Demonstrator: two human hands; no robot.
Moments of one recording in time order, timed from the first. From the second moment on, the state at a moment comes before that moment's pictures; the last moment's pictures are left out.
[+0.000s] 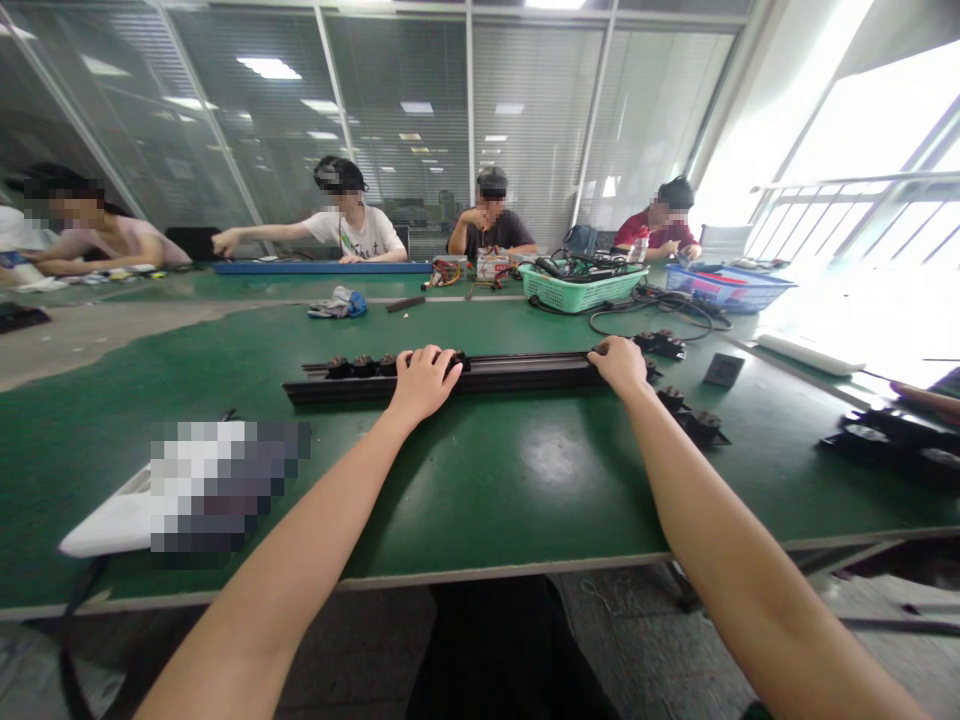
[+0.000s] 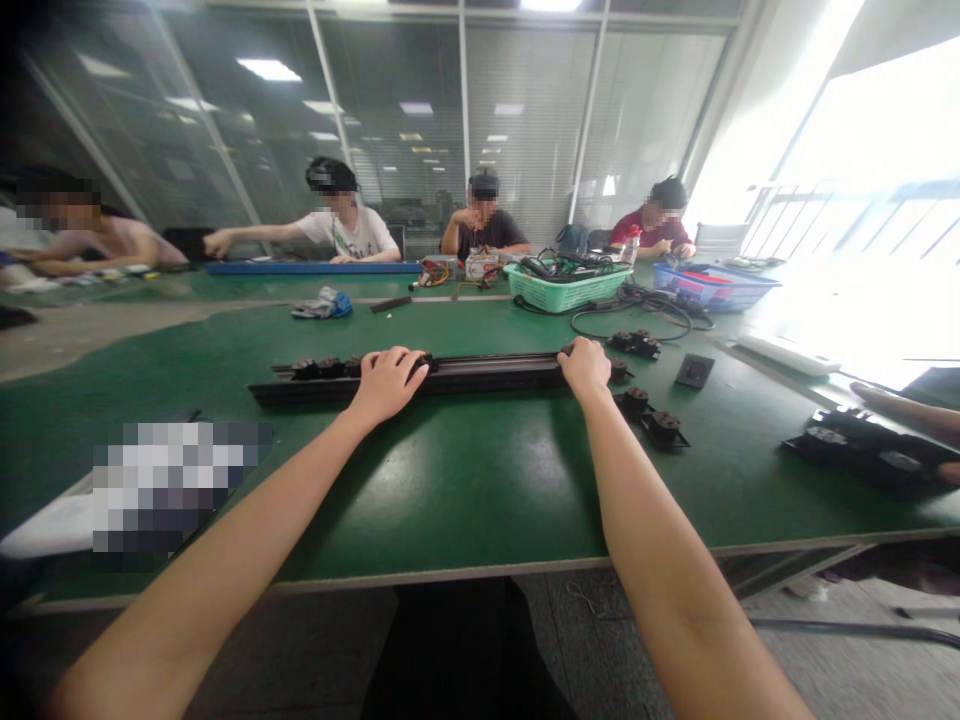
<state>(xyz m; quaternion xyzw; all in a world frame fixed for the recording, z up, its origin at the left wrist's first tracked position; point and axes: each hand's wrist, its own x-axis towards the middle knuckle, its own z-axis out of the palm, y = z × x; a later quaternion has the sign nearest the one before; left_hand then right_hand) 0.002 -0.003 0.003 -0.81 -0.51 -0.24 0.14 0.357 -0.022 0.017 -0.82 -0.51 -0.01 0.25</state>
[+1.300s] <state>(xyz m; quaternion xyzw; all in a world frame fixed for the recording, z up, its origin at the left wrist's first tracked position) 0.002 -0.006 0.007 -0.82 -0.51 -0.23 0.14 0.347 -0.032 0.020 -0.86 -0.45 -0.04 0.24</state>
